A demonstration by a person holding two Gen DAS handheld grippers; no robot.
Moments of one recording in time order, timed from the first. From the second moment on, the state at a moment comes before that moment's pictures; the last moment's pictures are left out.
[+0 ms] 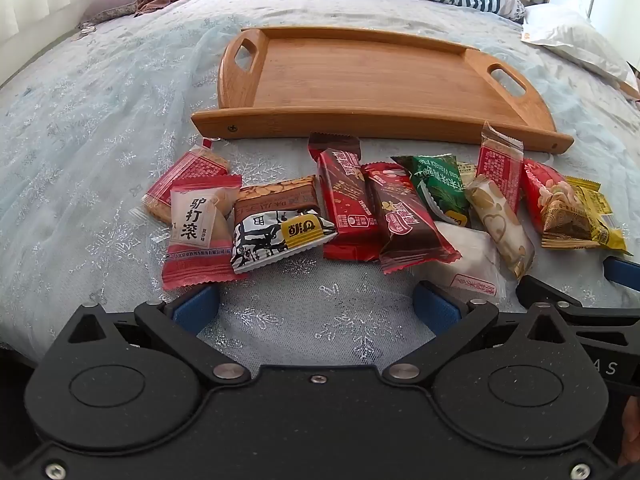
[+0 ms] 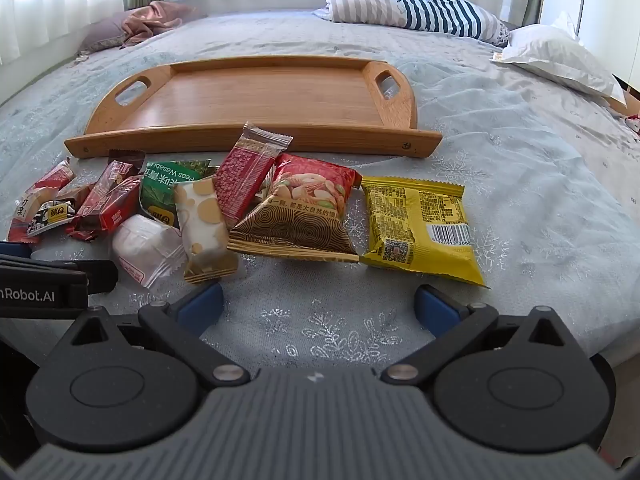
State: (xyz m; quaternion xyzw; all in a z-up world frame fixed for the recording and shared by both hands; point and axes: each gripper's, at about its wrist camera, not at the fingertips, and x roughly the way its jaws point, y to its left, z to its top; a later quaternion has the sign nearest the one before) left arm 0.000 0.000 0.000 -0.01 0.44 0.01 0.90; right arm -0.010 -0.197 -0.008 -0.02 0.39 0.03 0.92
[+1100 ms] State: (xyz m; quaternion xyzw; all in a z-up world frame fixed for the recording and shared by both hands) left arm 0.000 0.000 0.000 -0.01 0.44 0.01 0.90; right arm -0.011 -0.196 -0.008 -0.02 0.39 0.03 0.92
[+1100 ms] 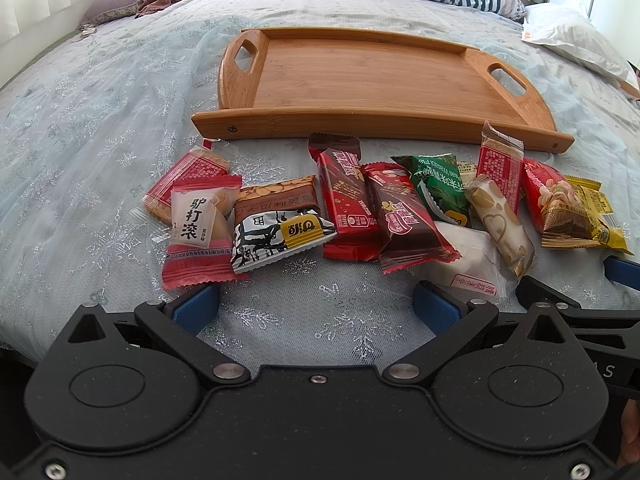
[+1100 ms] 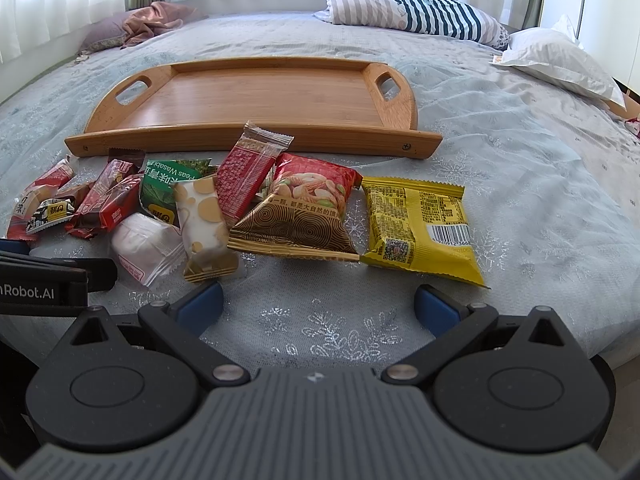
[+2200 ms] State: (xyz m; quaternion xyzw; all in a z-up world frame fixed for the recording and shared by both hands) left arm 0.003 0.002 -0.002 -0.01 0.44 0.00 0.90; right arm -0.015 -0.201 -0.010 -0.02 0.38 0.04 0.92
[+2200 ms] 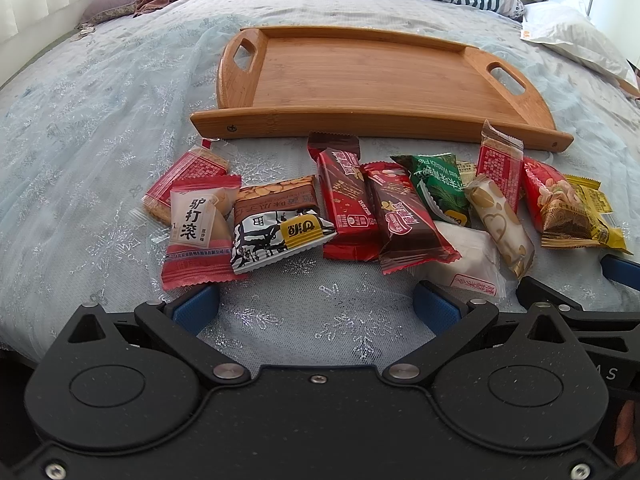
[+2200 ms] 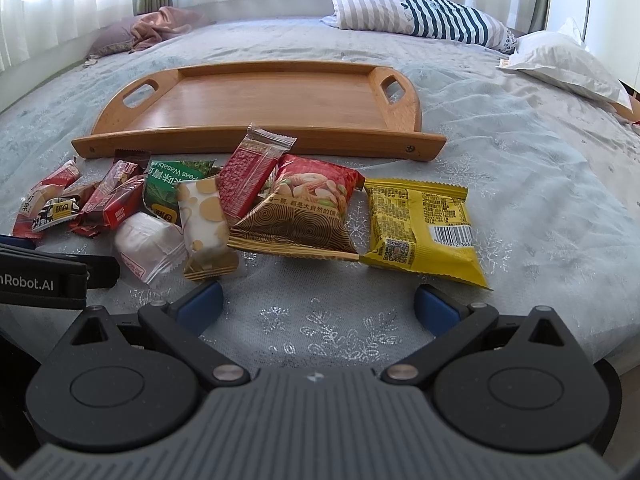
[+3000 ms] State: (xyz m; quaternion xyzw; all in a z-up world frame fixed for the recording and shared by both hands) left arm -0.004 0.001 0.001 -0.01 0.43 0.00 0.90; right arm -0.019 -0.202 -0.007 -0.02 0.36 0.04 0.93
